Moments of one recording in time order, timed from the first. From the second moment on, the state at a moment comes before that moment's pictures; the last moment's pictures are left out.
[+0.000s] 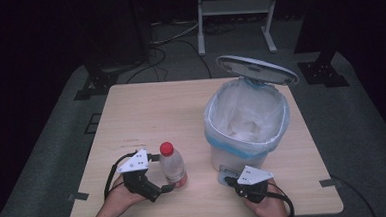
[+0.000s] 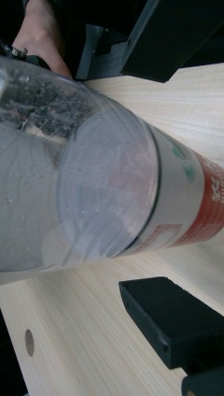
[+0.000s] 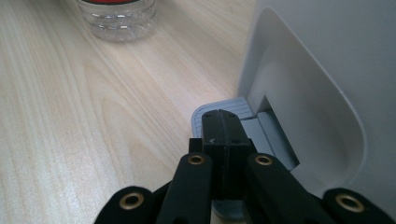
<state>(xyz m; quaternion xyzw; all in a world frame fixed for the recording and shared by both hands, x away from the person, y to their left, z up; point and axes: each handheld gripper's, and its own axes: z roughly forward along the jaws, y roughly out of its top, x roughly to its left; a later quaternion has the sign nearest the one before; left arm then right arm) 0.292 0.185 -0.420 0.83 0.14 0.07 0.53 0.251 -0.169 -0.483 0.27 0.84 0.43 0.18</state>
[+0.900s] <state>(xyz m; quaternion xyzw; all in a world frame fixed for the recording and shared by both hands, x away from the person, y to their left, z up) 0.305 0.167 -0.423 0.84 0.14 0.08 0.52 0.251 -0.169 -0.483 0.28 0.84 0.43 0.18</state>
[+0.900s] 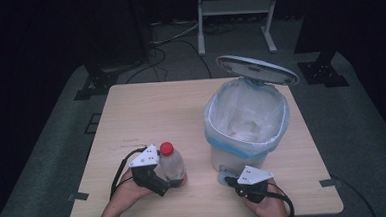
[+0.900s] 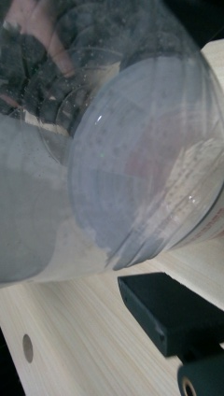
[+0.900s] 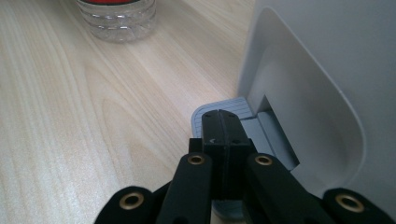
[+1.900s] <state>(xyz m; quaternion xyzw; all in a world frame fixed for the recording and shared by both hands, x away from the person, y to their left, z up) 0.304 0.177 -0.425 0.82 0.13 0.08 0.54 0.251 -0.169 -0.483 0.28 0.84 0.43 0.18</state>
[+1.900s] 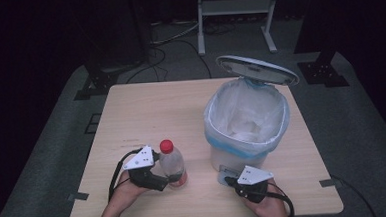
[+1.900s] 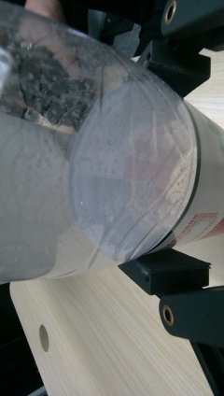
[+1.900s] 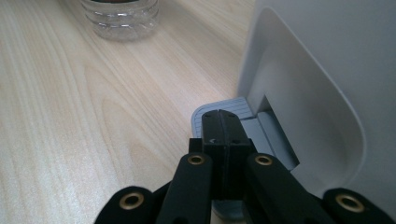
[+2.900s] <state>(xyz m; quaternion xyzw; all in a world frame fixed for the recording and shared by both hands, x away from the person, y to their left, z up) 0.307 0.181 -0.391 0.80 0.12 0.06 0.59 0.251 -0.169 -0.483 0.27 0.84 0.43 0.18</state>
